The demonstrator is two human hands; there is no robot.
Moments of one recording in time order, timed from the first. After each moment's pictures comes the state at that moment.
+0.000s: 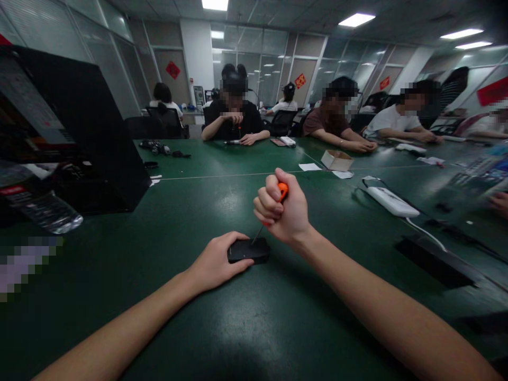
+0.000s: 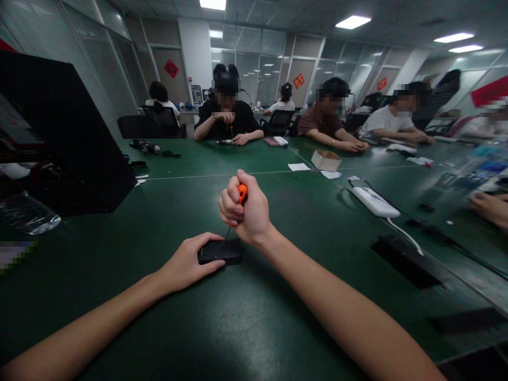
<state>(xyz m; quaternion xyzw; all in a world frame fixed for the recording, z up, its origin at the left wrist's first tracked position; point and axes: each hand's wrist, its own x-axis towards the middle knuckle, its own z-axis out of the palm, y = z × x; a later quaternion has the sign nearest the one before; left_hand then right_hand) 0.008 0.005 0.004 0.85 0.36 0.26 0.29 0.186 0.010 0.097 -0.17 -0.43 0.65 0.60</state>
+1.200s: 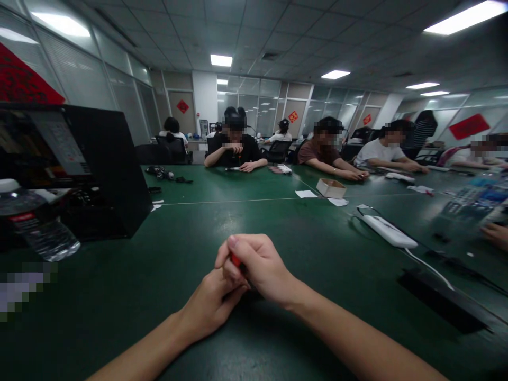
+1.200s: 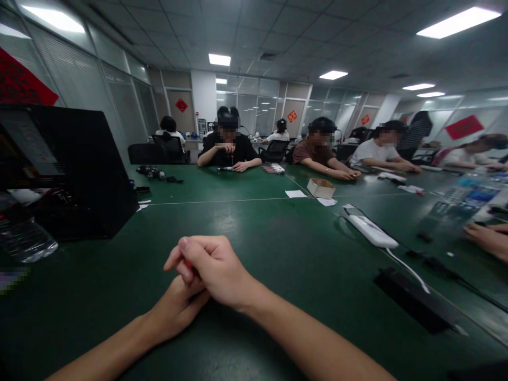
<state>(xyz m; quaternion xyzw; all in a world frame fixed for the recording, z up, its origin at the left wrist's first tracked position) 0.001 0.000 -0.008 0.88 0.22 0.37 0.20 0.155 -0.015 0.087 -0.17 -0.60 0.61 0.48</state>
